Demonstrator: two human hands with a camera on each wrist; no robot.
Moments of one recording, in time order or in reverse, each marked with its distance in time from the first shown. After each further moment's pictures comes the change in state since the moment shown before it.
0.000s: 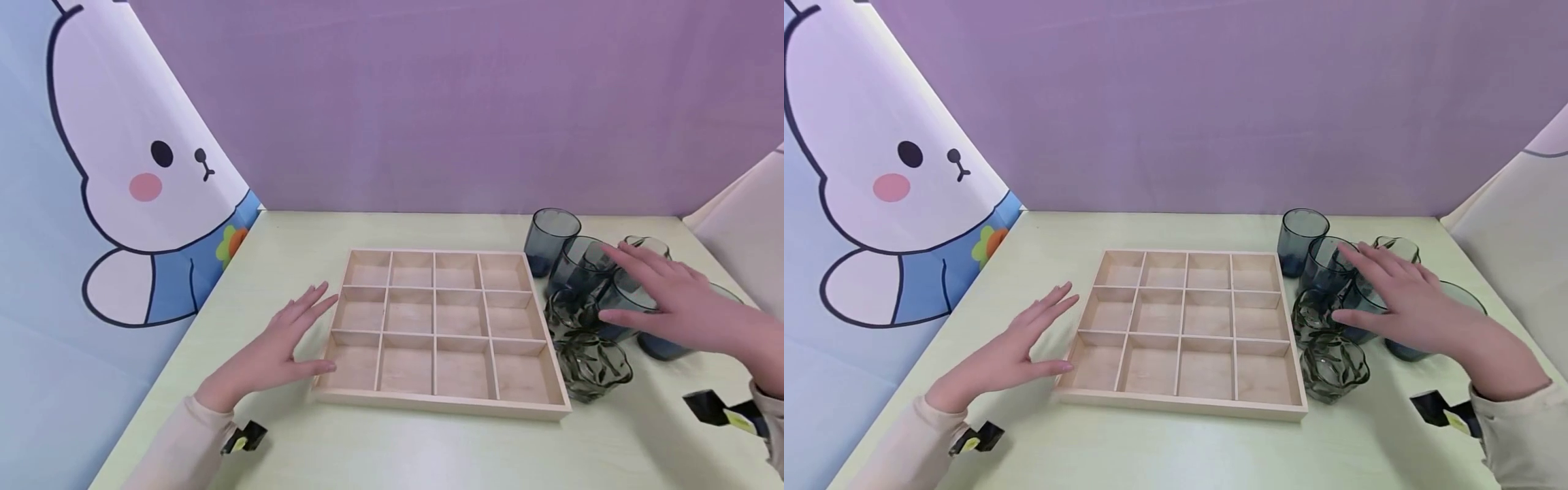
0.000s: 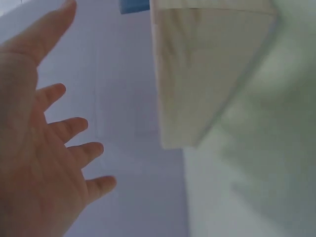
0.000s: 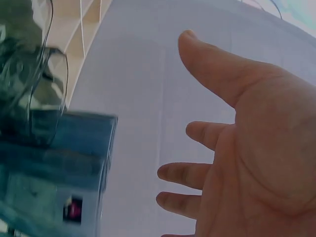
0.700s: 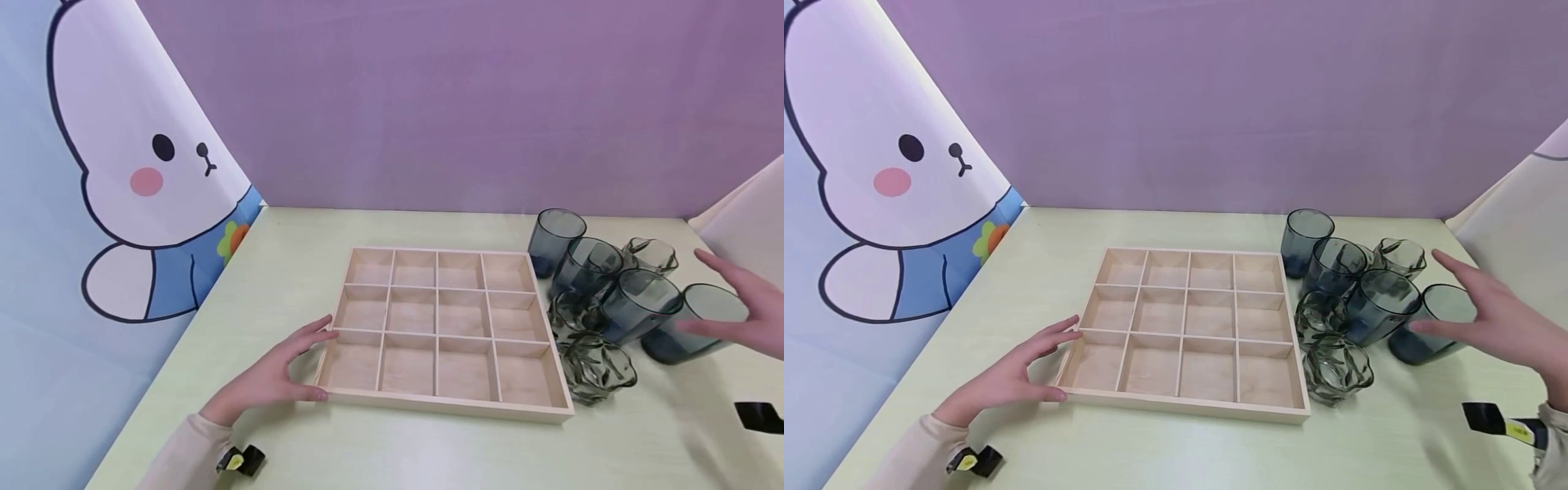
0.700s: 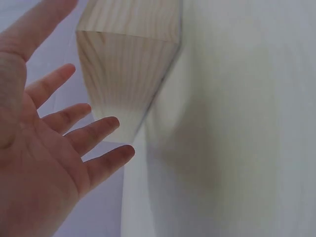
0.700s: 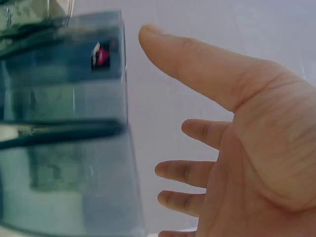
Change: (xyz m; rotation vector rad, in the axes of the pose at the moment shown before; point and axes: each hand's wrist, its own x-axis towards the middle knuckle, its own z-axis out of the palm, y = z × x) left_hand -0.026 -0.023 0.033 -0.349 -0.027 -0.082; right_hand -0.037 0.095 0.010 0.214 0.162 0.141
